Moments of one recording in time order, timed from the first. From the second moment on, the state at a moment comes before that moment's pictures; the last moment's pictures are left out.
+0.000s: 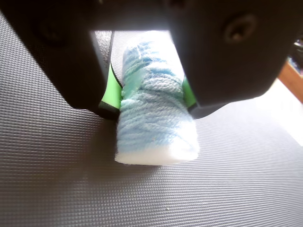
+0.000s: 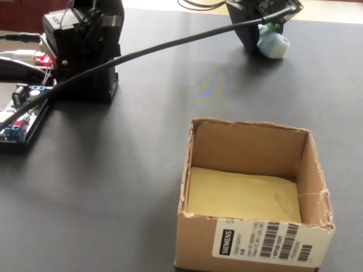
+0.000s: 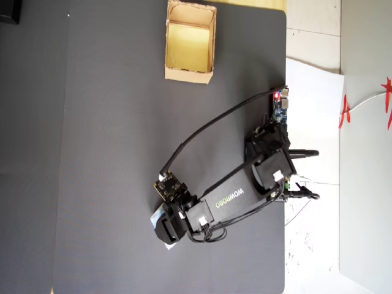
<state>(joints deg) -31.9 70.2 103.0 30.6 94.9</state>
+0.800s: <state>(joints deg) -18.4 88.2 123.0 11.6 91.1</state>
